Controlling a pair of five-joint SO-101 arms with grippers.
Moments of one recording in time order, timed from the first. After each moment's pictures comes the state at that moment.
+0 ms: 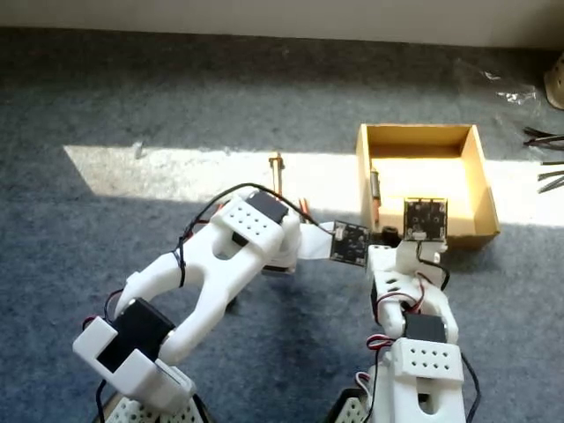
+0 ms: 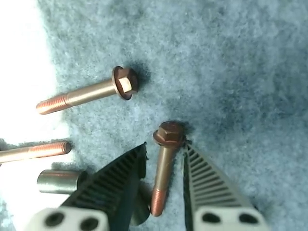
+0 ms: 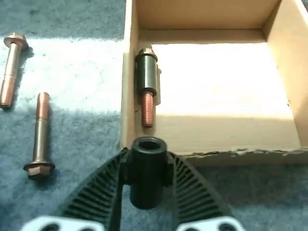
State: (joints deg) left arm 29.8 2.7 25.1 61.0 -58.2; right arm -1.0 -66.9 85.8 24.7 6.5
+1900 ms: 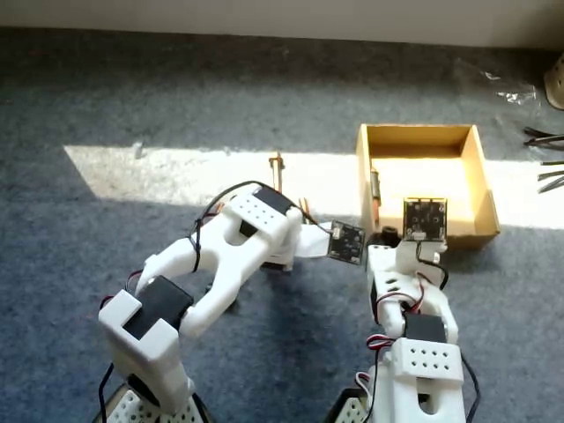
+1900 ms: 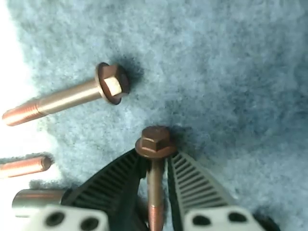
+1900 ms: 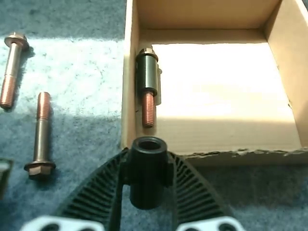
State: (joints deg) left arm 27.6 13.9 20.6 59.3 -60.0; right arm -1.0 -66.9 85.8 24.7 6.5
